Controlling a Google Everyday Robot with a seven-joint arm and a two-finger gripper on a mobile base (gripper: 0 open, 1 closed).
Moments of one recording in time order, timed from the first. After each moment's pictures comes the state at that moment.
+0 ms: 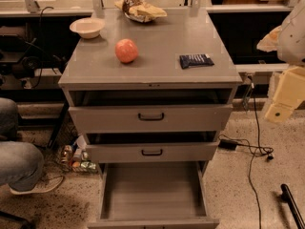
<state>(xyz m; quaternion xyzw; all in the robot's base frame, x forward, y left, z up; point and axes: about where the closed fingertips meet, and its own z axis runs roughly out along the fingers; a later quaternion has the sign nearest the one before) 0.438 -0.215 0.983 -0.60 0.78 -0.04 0.17</state>
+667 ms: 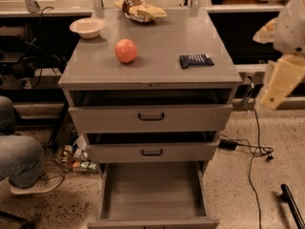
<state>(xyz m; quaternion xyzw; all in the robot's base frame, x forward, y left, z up) 0.470 -0.220 0.982 -0.61 0.77 -0.04 0.19</state>
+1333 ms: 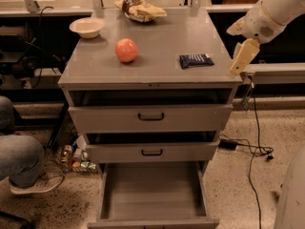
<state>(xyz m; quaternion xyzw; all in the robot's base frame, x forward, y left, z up) 0.653 -0.236 0.917 -0.61 0.75 0.05 0.26</state>
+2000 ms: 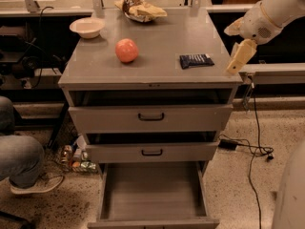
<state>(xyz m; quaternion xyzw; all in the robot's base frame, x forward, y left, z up) 0.661 -0.226 0.915 -0.61 0.74 0.07 0.28</state>
